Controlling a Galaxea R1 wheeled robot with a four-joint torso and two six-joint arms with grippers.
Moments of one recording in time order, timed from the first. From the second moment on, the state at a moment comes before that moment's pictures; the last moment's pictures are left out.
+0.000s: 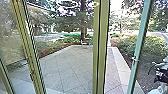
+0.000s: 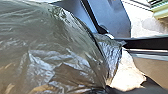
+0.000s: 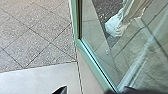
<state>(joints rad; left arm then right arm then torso) 1.53 3.04 -2.65 -0.20 0.20 0.31 -0.32 2.22 -2.35 -0.12 -0.88 0.36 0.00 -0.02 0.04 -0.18</state>
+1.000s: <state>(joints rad) 1.51 3.01 -2.65 -0.20 0.19 0.32 -0.97 2.09 -1.83 0.03 -0.59 0.29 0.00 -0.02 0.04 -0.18</state>
